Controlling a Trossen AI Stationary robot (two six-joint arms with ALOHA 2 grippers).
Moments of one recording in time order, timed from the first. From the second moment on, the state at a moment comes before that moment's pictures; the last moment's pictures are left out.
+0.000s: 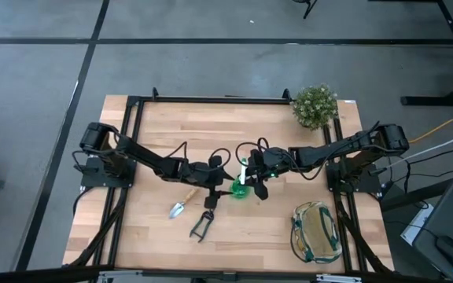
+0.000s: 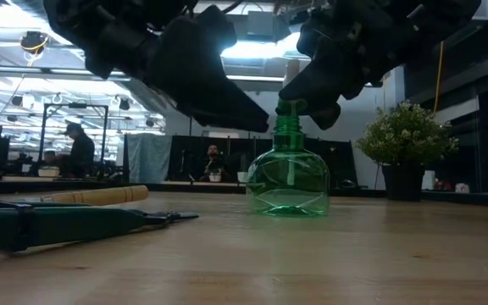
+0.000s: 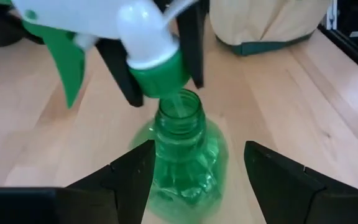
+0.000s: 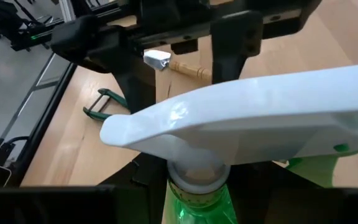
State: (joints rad) left arm -0.15 1.71 0.77 0.50 -0.10 -0.04; right arm 0.09 1.52 0.73 0.27 -0.14 0.30
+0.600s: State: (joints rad) left arm -0.15 1.87 0.89 0.51 -0.14 0.01; right arm 0.09 1.52 0.73 0.23 -0.14 0.27
